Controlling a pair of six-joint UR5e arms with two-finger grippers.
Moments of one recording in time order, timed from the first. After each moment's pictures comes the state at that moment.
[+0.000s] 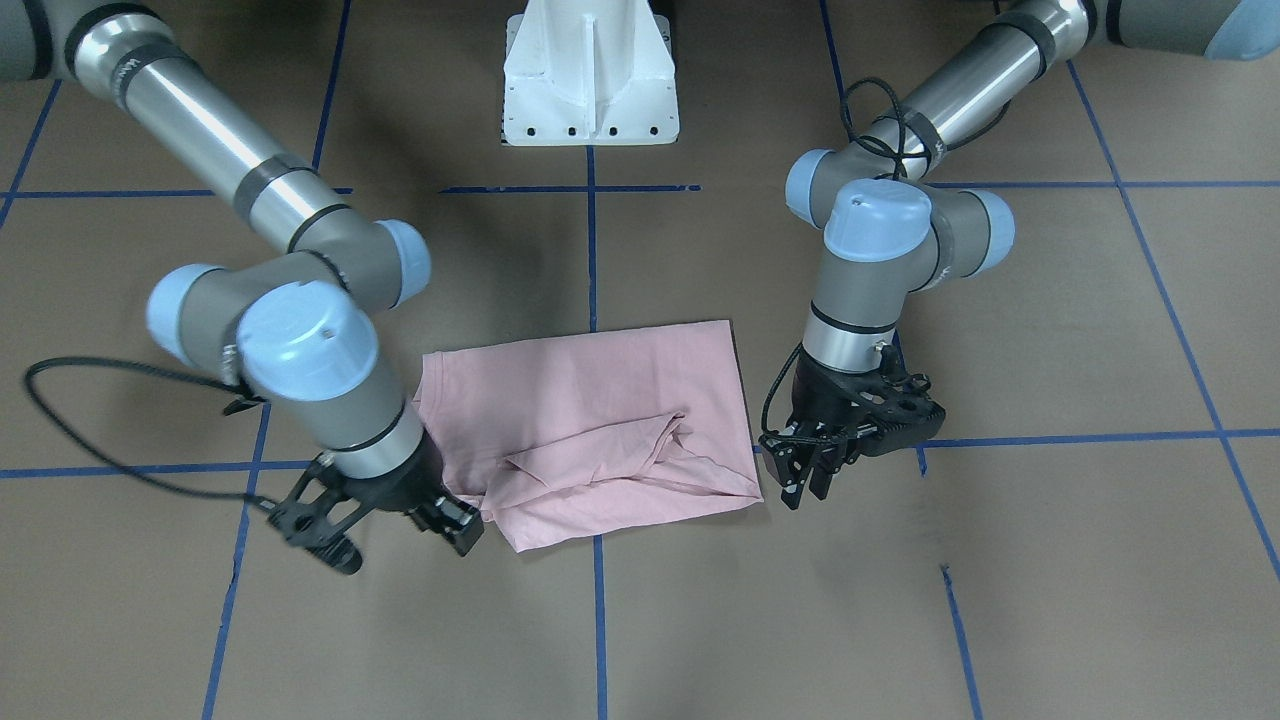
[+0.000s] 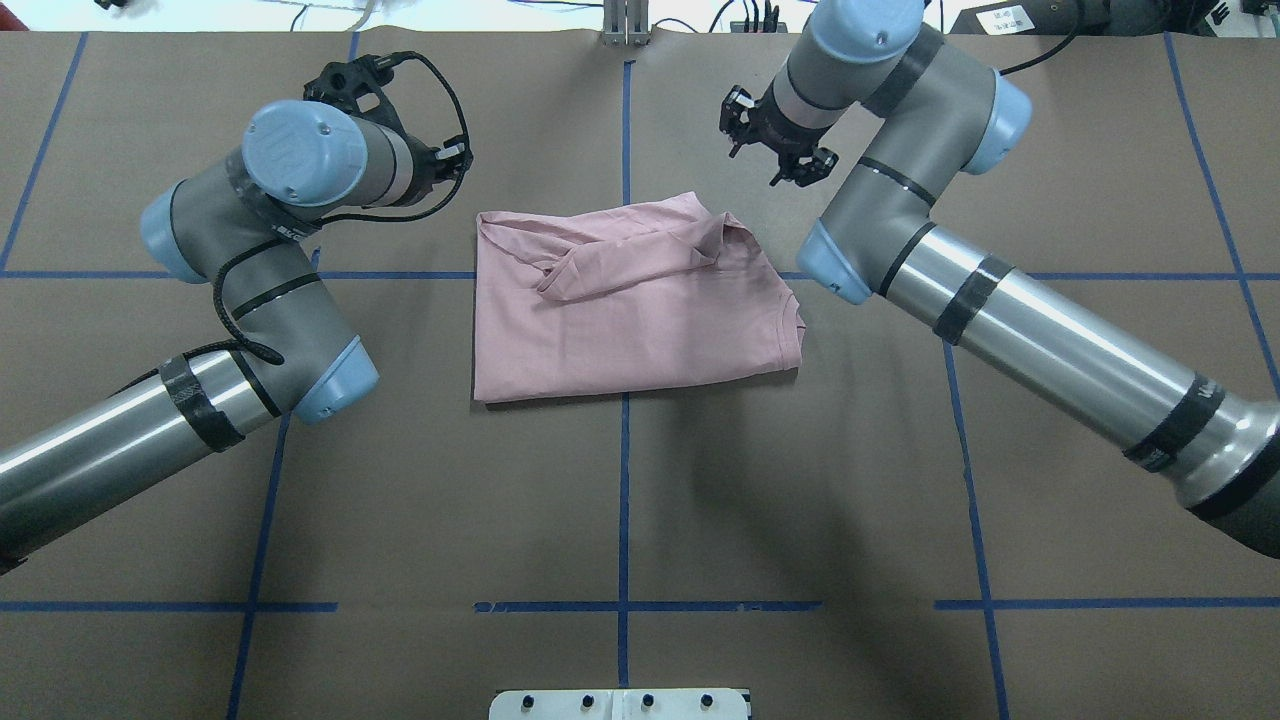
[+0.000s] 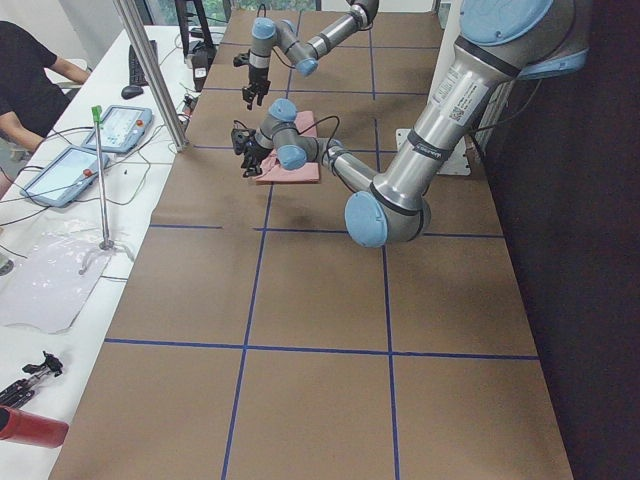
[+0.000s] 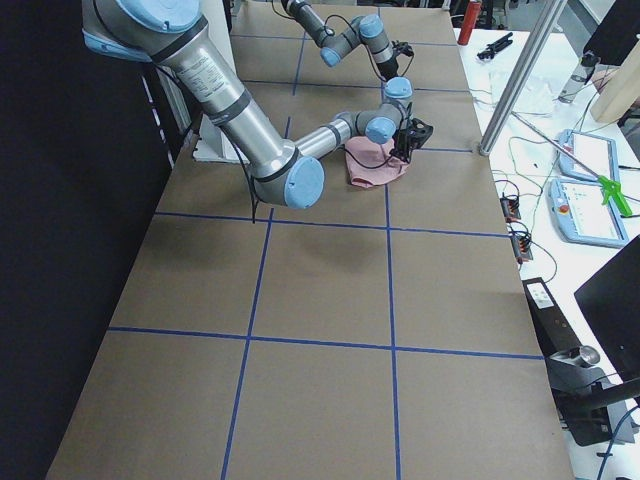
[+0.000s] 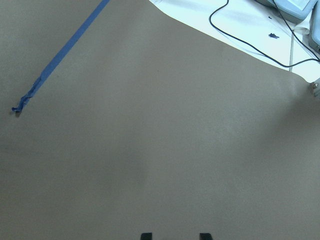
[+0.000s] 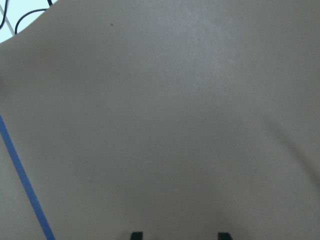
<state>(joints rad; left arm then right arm) -0.76 -2.20 -1.38 -2.15 -1.61 -1.45 0.87 -0.74 1.11 -1.10 2.01 1.57</state>
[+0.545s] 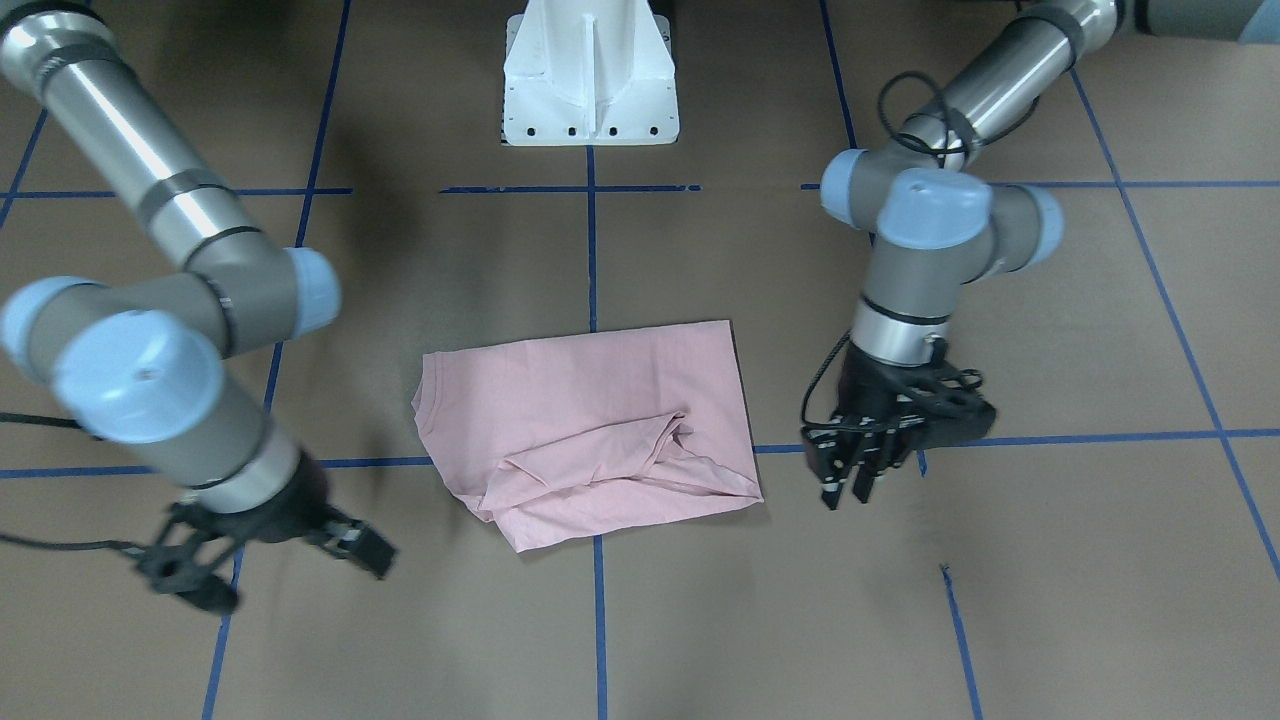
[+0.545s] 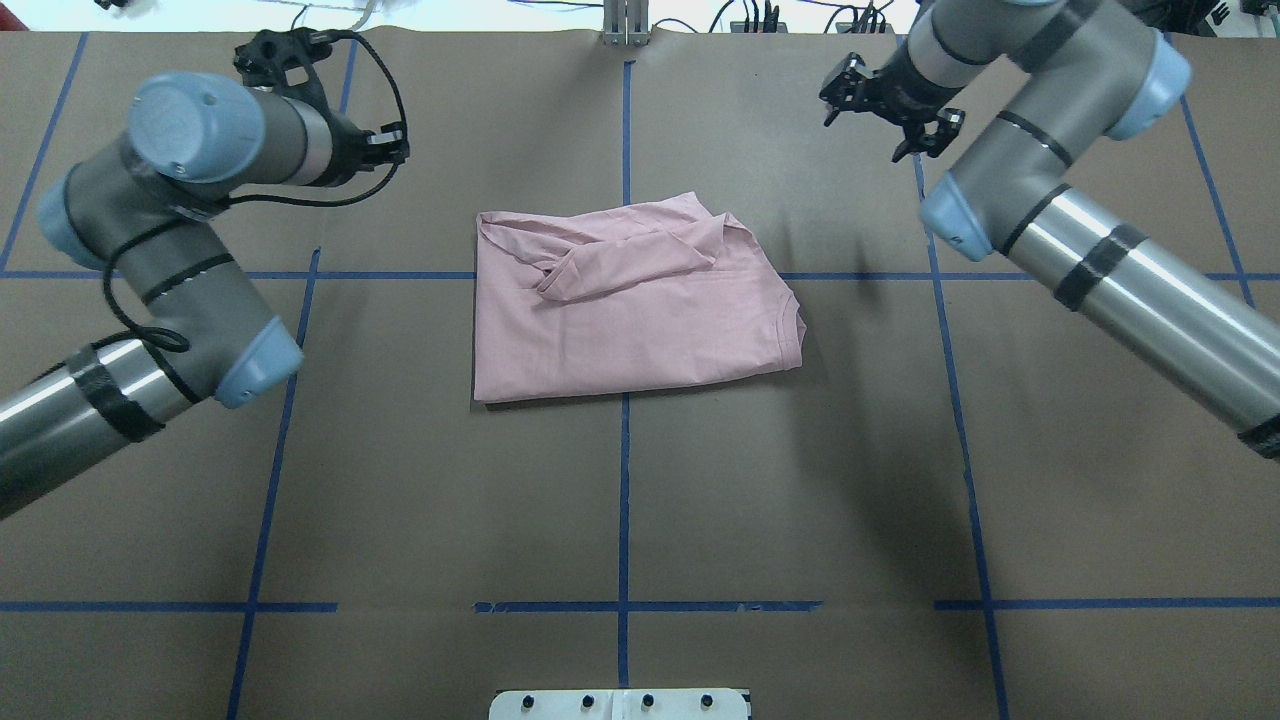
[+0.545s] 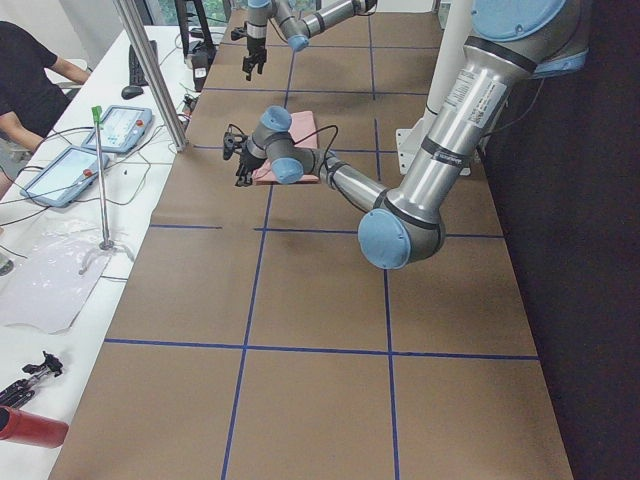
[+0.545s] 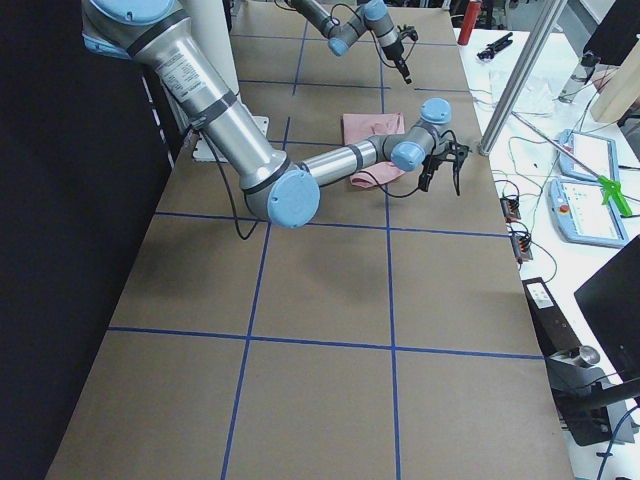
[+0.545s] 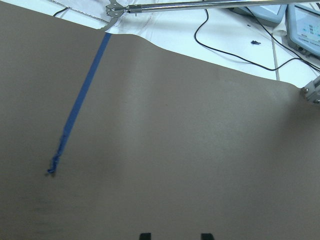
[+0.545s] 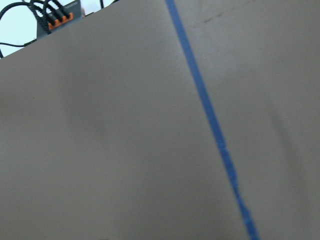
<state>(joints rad) -0.94 -2.00 -1.55 -2.17 -1.87 -1.07 1.11 -0.98 1.23 -1.10 2.21 1.11</state>
